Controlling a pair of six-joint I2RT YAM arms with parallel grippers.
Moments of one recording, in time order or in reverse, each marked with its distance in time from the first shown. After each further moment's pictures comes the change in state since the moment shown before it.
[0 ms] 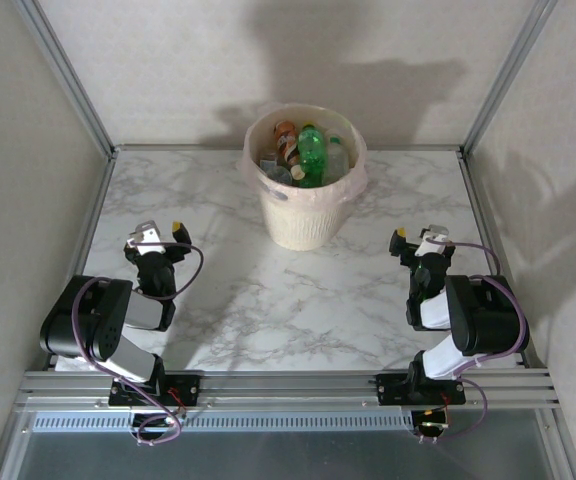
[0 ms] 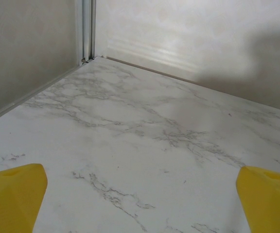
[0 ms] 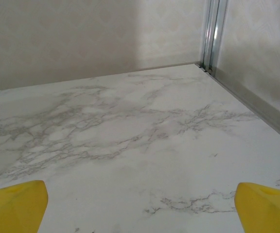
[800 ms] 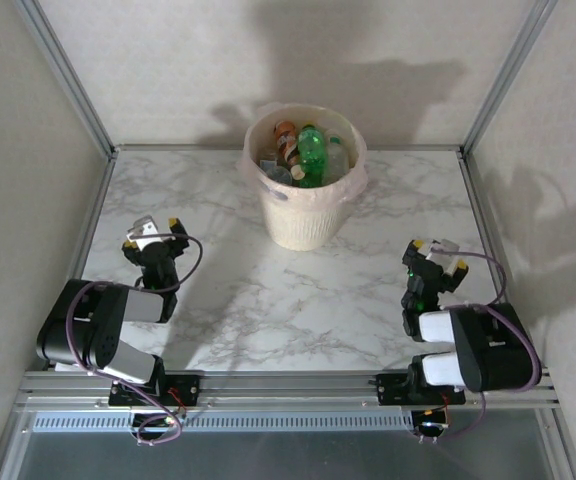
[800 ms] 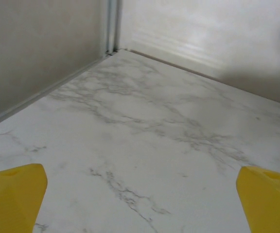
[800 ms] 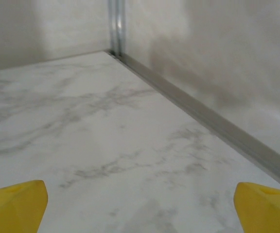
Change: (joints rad) left arm -0.013 -0.038 0.059 -0.161 -0.103 -0.037; right arm 0.088 -0.171 -0.065 -0.183 0.430 0.051
